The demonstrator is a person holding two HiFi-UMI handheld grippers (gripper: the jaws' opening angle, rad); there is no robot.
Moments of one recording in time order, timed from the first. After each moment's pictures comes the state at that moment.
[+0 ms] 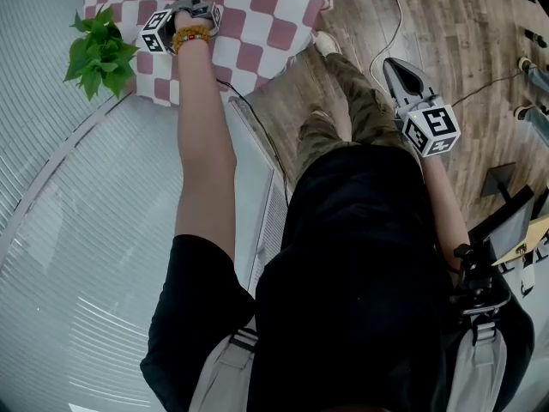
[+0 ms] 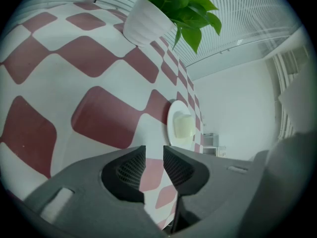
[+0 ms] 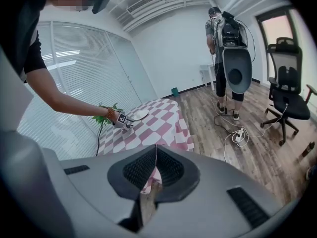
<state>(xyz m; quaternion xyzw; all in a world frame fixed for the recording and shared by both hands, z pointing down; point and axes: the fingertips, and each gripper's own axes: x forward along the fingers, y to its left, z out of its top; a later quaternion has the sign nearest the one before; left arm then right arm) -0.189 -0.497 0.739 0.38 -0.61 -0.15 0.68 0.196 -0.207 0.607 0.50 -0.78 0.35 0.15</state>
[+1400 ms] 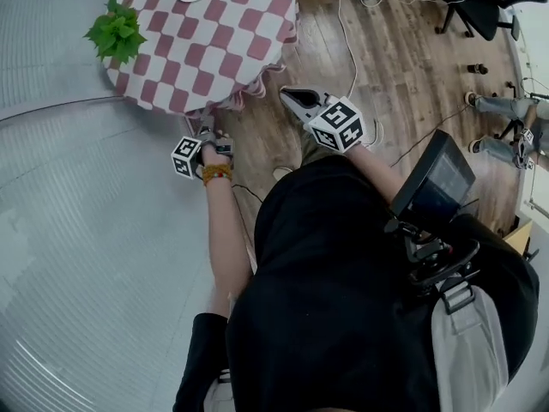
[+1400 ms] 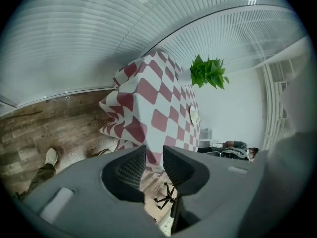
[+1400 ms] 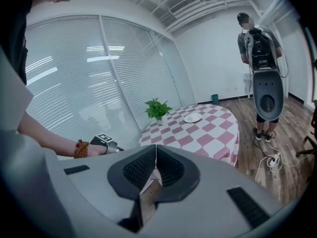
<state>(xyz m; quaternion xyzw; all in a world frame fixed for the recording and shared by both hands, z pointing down) -0.254 -0.094 0.721 0.40 -0.59 -0.16 0.69 -0.015 -0.111 0.548 0.34 -0.89 0.25 0.15</state>
